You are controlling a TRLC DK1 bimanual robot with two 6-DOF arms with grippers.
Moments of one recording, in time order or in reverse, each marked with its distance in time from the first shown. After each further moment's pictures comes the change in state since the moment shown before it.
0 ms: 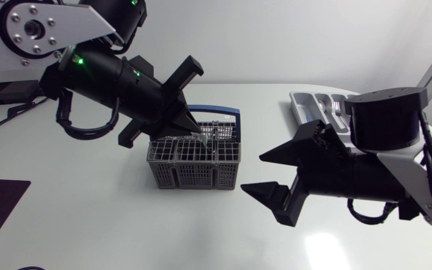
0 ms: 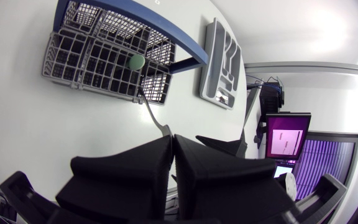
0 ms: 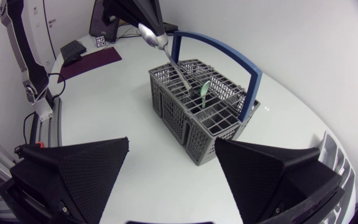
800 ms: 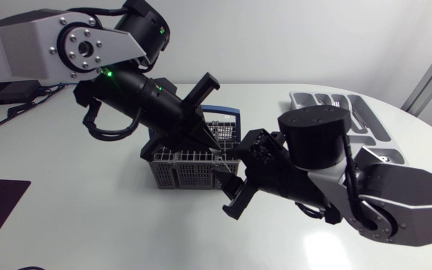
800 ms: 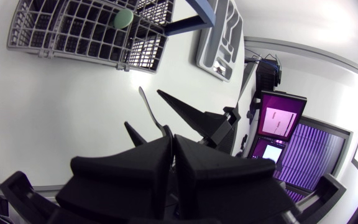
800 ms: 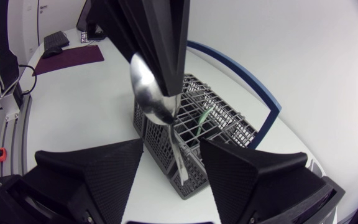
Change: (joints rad) left arm -0.008 0.113 0.012 -0.001 0.212 -0.003; right arm 0.217 0.262 0.000 0.389 0.314 -0.006
